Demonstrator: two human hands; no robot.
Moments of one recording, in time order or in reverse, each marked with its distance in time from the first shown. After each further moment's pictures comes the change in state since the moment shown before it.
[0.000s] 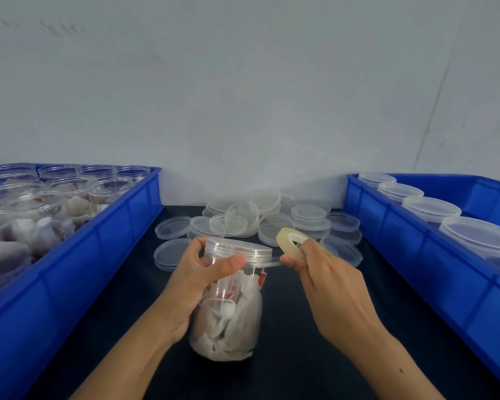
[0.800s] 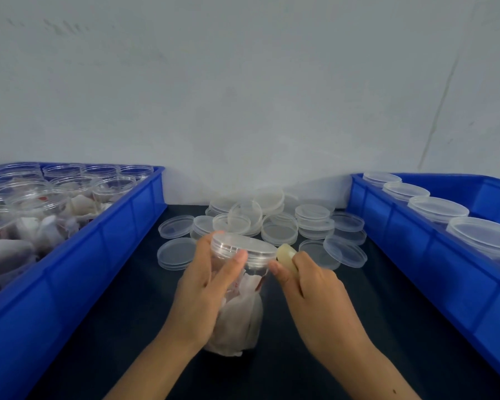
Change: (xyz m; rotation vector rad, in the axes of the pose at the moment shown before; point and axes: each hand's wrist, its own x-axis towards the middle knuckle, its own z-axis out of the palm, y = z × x) left_hand -0.020 -0.003 0.019 0.229 0.127 0.225; right_hand -0.009 -0.022 0.009 0.351 -0.069 0.148
